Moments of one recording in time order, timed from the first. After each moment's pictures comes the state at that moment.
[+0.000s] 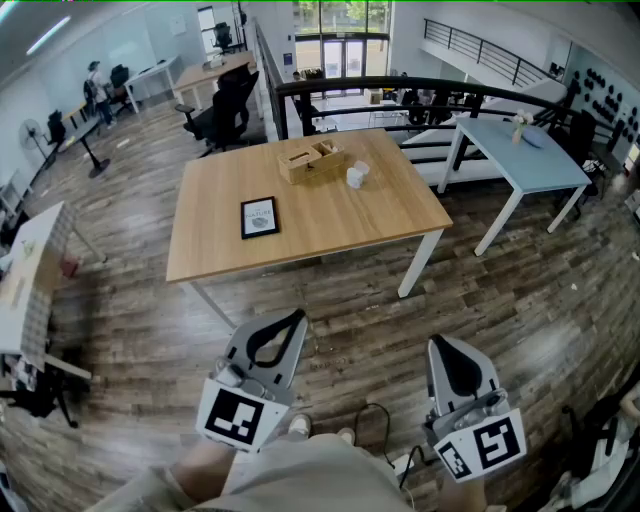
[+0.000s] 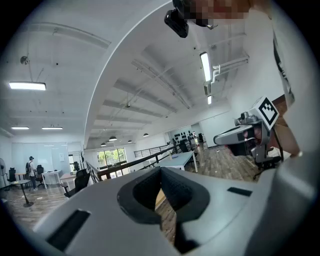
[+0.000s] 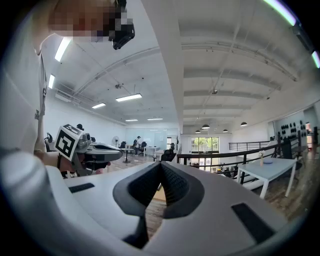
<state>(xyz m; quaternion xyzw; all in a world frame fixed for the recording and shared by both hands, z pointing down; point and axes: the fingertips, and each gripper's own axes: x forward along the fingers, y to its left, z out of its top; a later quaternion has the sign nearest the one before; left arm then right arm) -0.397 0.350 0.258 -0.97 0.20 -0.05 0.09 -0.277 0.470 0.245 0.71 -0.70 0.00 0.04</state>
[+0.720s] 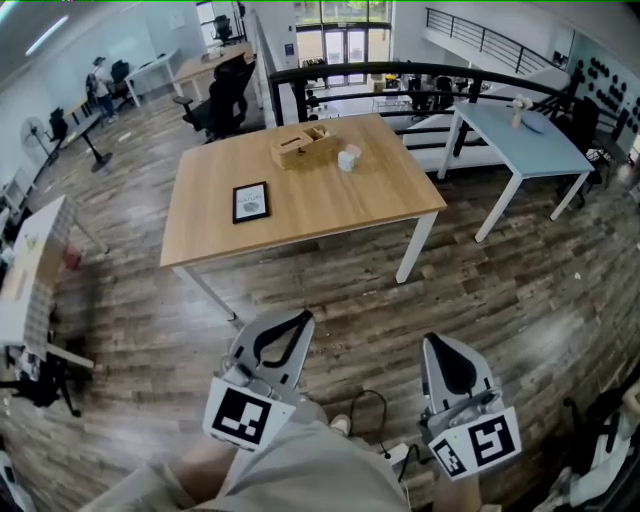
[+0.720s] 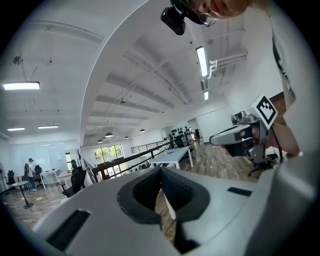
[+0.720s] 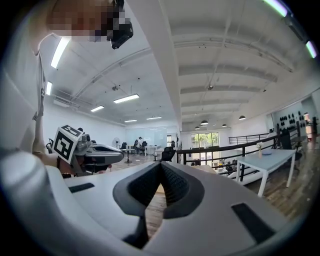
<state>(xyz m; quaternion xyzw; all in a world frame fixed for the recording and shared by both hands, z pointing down) -0.346 0.408 0.289 -0.97 0.18 -0.08 0.10 -0.235 0.516 0.278 0.71 -0.70 0.03 0.02</state>
